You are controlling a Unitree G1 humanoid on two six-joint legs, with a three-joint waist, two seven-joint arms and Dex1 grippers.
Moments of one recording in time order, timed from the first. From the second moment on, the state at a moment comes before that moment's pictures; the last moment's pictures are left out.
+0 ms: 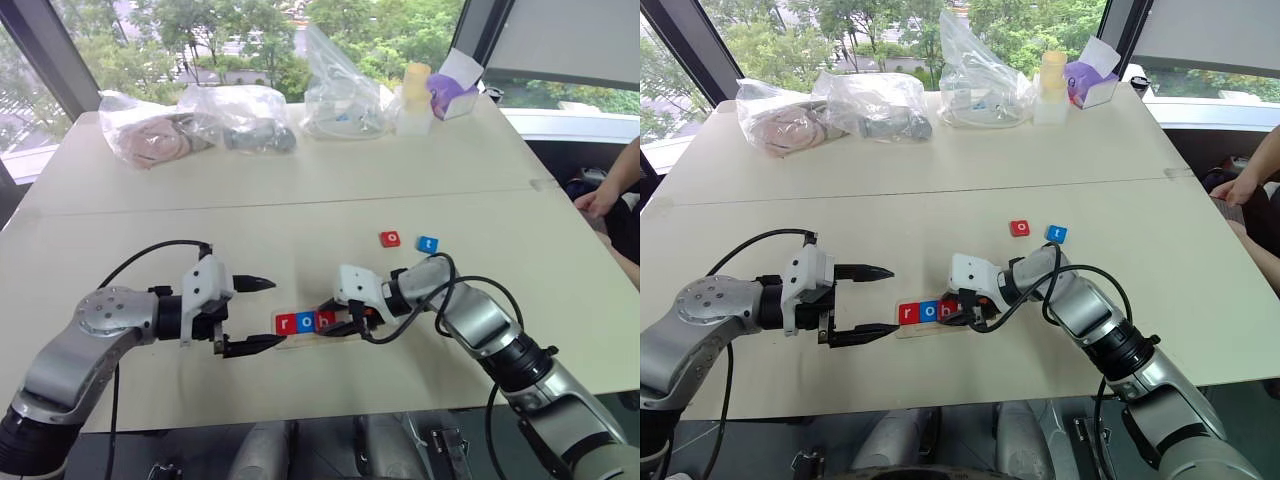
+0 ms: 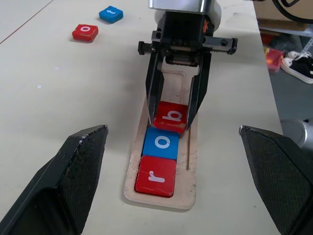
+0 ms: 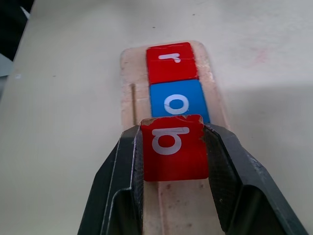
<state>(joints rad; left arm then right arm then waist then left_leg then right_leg) -0.10 0.83 0.03 -0.49 -0.53 0.47 -1.06 -0.56 -0.55 0.49 -0.12 0.12 0.52 1.15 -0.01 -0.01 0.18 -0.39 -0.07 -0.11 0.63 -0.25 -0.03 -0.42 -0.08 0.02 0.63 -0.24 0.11</state>
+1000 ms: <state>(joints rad) -0.09 0.82 0.03 -0.45 -0.53 0.42 -1.08 -0.59 -0.53 0.14 -0.20 0.21 0.84 0.83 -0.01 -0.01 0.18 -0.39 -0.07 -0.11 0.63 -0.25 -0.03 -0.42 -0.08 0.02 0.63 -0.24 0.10</state>
